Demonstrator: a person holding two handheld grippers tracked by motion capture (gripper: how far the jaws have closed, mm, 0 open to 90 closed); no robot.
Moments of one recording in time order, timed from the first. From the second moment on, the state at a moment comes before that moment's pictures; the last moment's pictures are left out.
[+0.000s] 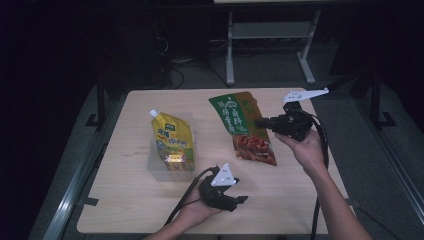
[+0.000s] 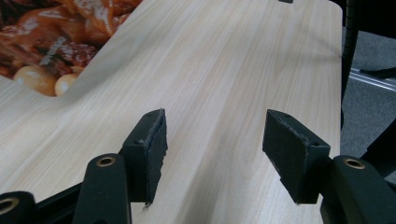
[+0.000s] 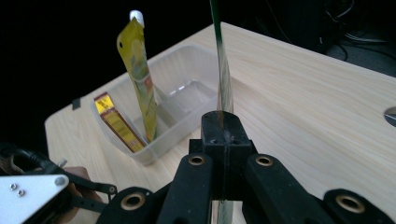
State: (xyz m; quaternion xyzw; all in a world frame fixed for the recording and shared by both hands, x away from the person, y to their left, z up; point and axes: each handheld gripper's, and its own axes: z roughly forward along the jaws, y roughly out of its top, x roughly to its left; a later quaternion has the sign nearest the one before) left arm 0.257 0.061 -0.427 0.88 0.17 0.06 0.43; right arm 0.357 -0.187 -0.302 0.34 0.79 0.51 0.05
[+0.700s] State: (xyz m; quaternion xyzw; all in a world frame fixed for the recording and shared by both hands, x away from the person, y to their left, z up) left arm 0.252 0.071 -0.426 0.88 0.17 0.06 0.44; right arm 0.367 -0.166 -0.294 0.31 0.79 0.53 0.03
